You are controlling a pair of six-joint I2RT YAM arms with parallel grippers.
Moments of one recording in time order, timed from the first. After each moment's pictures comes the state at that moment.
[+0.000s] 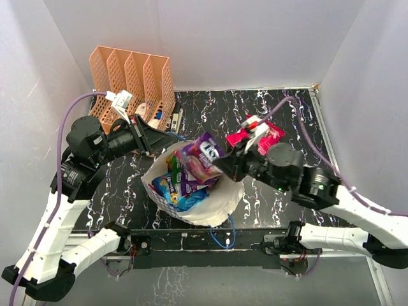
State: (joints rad) left arm -0.46 0.89 1.29 -0.48 0.56 -0.72; right arm 1.10 0.92 1.12 -0.40 0.15 0.44
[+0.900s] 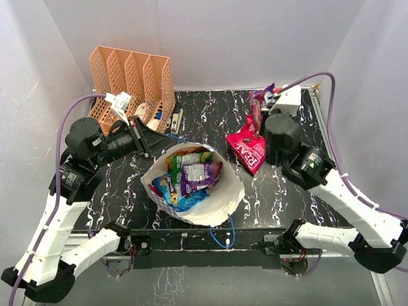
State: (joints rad) left arm -0.46 0.87 1.29 -0.52 0.54 -0.72; right arm 0.93 1.04 1.34 -0.47 1.04 0.13
